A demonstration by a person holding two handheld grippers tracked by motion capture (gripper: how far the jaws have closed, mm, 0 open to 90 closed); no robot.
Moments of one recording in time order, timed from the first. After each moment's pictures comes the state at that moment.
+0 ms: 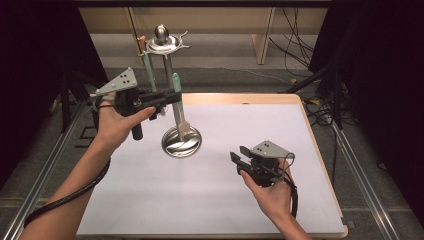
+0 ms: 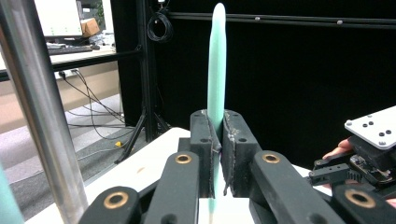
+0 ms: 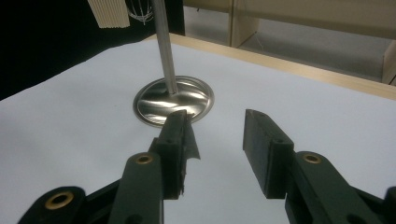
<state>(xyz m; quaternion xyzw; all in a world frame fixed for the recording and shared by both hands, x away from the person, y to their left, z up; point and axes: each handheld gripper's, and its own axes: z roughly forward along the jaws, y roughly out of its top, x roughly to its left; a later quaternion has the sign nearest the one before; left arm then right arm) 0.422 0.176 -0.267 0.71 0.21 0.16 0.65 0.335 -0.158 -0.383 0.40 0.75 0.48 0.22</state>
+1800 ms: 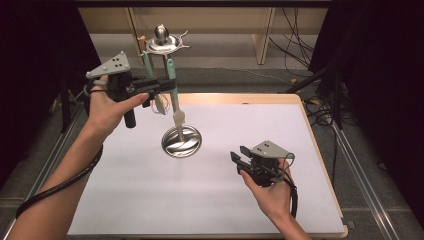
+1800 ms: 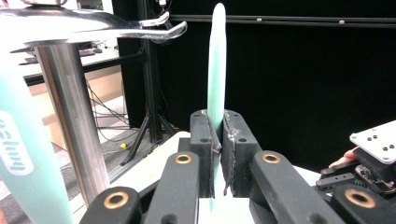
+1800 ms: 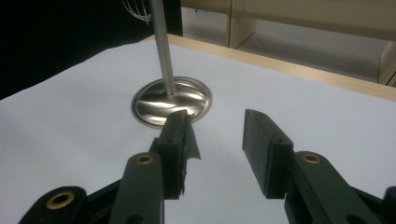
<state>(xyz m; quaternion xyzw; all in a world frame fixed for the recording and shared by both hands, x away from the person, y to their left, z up) 0.434 0.186 -0.239 0.72 0.21 0.16 0.64 0.333 -0.157 -0.384 0.41 0.74 0.48 0.22</state>
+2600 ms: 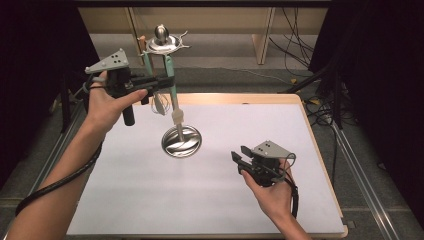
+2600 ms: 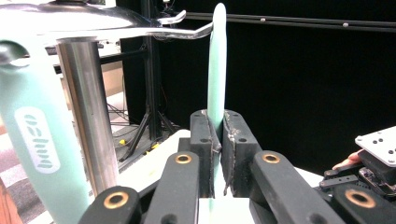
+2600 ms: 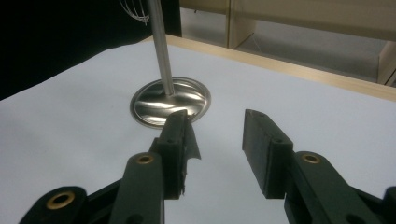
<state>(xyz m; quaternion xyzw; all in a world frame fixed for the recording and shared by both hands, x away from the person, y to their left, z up) 0.442 0.191 -0.239 0.72 0.22 0.15 0.64 0.334 -0.159 -0.384 0.41 0.74 0.48 0.23</state>
